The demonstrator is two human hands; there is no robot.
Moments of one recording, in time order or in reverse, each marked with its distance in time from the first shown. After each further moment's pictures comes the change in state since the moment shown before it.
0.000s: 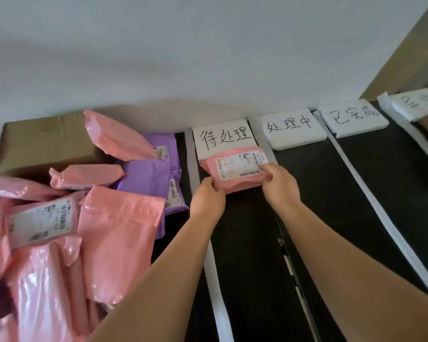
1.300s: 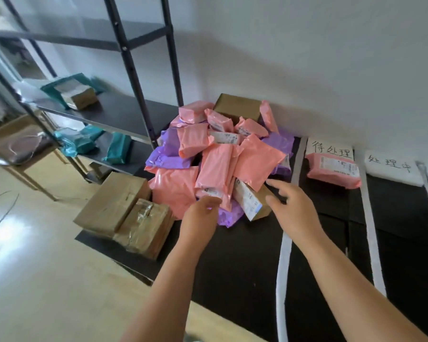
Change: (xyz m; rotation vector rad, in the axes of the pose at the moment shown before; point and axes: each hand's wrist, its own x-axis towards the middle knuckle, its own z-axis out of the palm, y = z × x) left_hand -0.392 -0.161 -0.120 -0.323 0.557 -0.141; right_hand -0.365 -0.094 -0.042 0.124 -0.349 -0.623
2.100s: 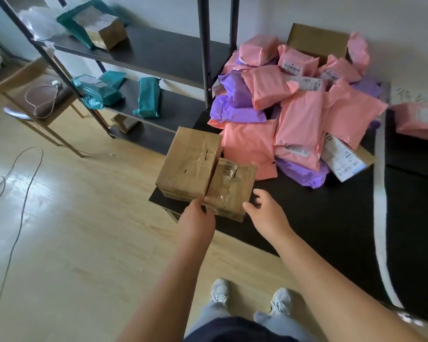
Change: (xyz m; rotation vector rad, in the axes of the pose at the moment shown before) left_hand 0.018 -0.191 -0.186 0.316 -0.005 -0.313; right_hand -0.063 -0.100 0.288 -0.018 -0.376 0.429
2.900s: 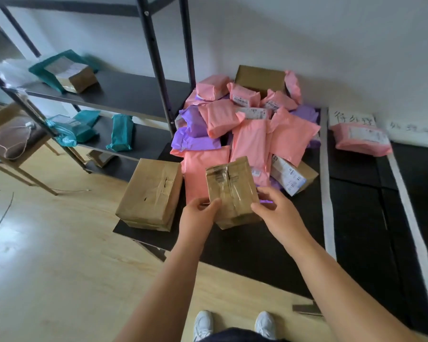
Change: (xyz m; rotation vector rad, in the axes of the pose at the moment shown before) left_hand -0.032 0.103 0.030 -0.535 -0.160 0.087; right_hand -0.035 0.029 -0.132 0.246 0.144 -0.165
